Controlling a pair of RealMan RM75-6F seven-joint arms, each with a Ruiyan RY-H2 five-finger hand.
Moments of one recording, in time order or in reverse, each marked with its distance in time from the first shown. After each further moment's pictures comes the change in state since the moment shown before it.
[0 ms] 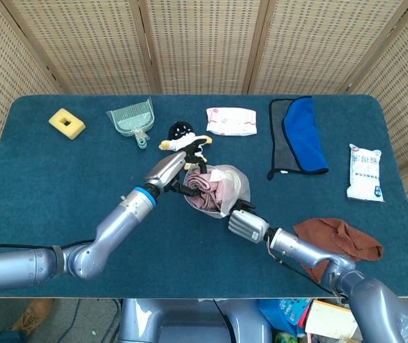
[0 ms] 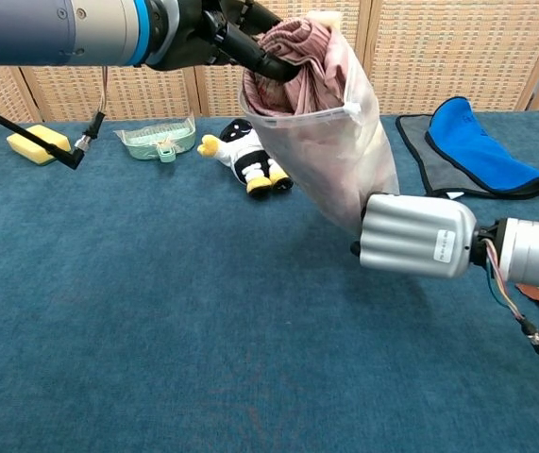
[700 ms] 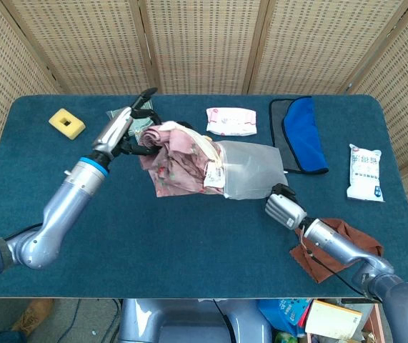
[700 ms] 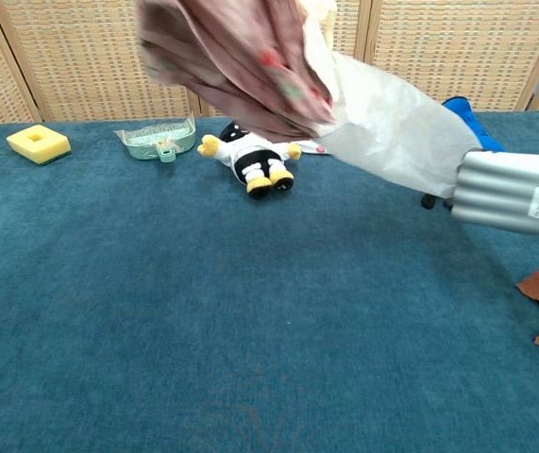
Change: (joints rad) left arm 0.158 0.292 -0.126 -0.057 0.066 0.000 -0.182; right arm -0.092 0.191 0.023 -0.074 0.088 -0.032 -0.131
